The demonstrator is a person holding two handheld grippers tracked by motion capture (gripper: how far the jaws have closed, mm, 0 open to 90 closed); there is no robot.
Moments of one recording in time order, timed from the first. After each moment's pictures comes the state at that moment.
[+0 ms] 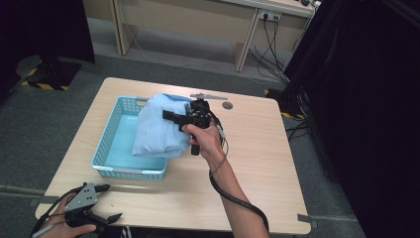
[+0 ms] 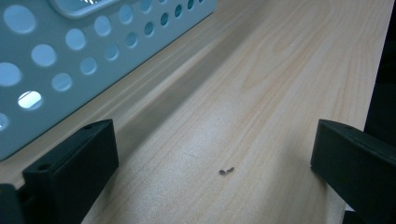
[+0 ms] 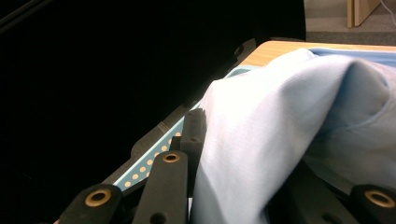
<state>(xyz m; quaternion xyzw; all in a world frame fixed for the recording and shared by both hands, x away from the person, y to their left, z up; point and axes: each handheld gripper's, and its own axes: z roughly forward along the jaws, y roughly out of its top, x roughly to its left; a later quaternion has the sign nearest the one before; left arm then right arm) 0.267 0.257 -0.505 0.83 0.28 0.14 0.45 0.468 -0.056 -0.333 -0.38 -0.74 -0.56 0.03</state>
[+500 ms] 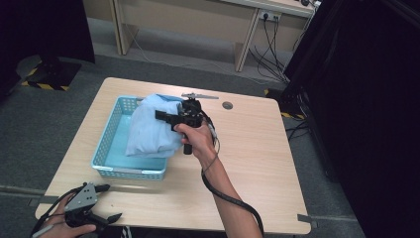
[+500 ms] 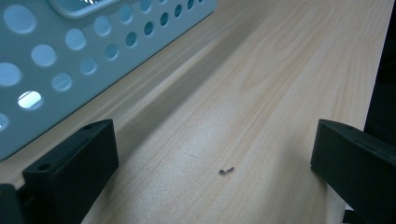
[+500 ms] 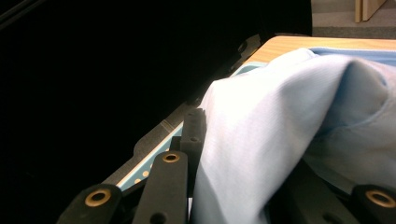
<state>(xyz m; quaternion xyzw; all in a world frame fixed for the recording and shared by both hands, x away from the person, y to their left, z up) 0.266 0.257 -0.505 0.83 0.28 0.14 0.46 0.471 -0.035 -0.339 -0.38 -0.74 -0.55 0.04</state>
